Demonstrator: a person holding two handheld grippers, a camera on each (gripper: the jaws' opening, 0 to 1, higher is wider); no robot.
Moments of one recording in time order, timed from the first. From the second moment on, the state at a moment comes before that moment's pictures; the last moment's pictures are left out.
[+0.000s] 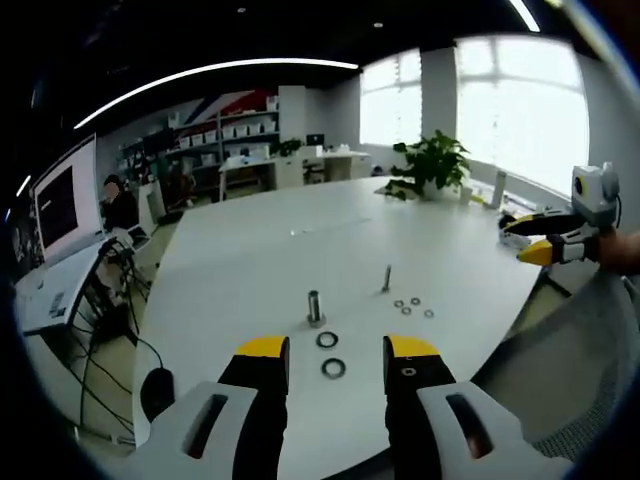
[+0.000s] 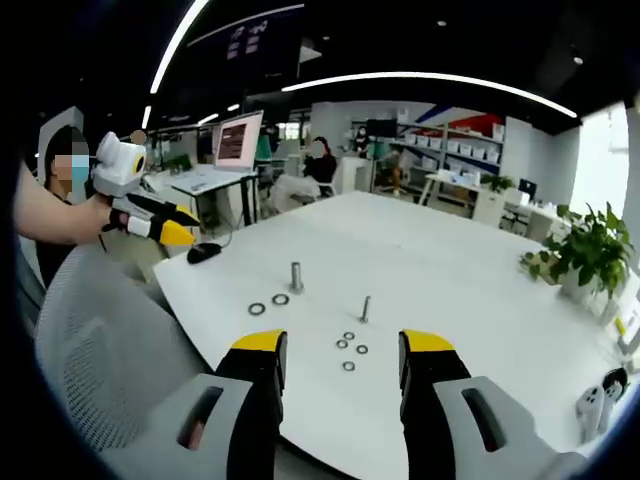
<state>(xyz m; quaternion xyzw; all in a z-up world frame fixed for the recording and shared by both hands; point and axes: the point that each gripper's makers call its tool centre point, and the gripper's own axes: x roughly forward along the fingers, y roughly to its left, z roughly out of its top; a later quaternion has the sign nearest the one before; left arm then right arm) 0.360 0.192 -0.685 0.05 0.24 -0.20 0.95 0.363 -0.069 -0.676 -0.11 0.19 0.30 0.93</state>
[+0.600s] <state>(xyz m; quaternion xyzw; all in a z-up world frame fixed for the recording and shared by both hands) 0.361 0.191 -0.685 0.06 0.24 -0.20 0.95 0.363 -0.068 -0.680 -0.11 0.20 0.30 0.92</state>
